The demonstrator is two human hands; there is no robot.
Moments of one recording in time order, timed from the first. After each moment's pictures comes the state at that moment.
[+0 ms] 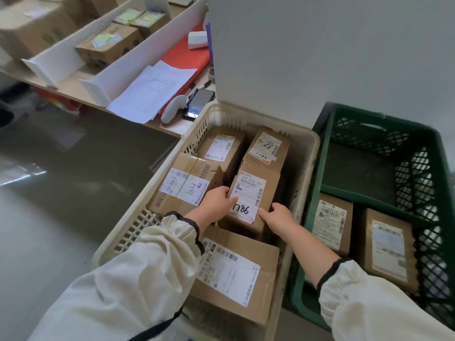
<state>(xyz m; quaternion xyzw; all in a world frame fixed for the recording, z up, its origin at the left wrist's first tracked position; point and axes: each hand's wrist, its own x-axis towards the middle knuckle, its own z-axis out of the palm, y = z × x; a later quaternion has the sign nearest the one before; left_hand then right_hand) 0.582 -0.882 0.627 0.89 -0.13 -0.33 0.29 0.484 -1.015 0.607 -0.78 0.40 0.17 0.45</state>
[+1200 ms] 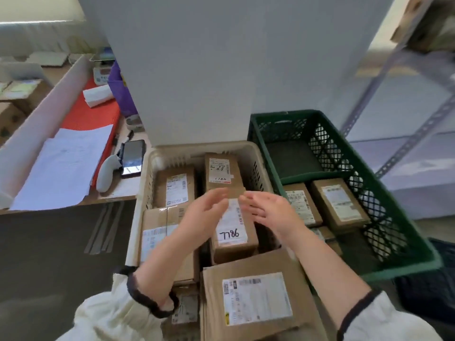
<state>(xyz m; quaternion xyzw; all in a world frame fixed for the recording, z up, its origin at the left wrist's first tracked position) 0.620 -0.851 0.731 0.75 -0.37 -0.38 0.39 0.486 -0.956 0.718 -0.55 0.45 -0.13 0.69</state>
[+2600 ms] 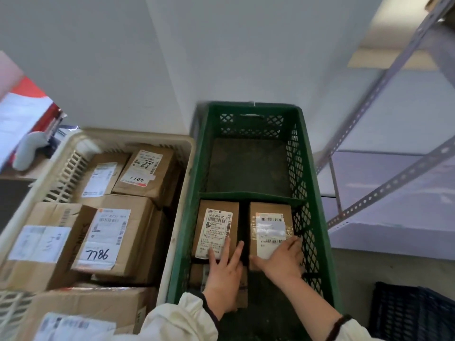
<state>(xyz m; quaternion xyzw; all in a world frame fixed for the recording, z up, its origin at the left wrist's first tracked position) 0.363 -1.087 0.552 0.73 -0.56 -0.29 -0.25 0.281 -1.200 0.559 -0.72 0.59 0.20 0.30</state>
